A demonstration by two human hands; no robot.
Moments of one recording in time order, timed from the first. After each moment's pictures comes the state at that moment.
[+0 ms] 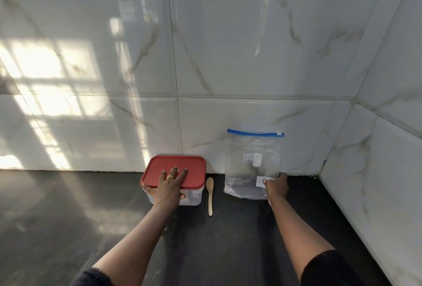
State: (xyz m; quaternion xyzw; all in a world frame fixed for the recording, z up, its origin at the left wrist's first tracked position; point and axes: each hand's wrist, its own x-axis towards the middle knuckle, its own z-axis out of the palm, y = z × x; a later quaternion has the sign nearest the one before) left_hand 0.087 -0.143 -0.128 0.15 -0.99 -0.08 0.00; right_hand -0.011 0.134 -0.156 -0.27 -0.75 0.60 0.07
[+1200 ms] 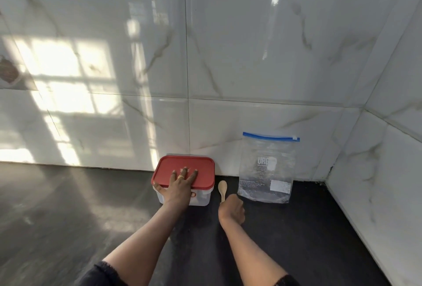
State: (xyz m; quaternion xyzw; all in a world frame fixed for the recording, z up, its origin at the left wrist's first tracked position) left_hand 0.090 -0.134 -0.123 0.14 -0.99 -0.09 -0.02; right_hand 0.072 0.004 -0.164 -0.19 -0.92 0.33 -0.08
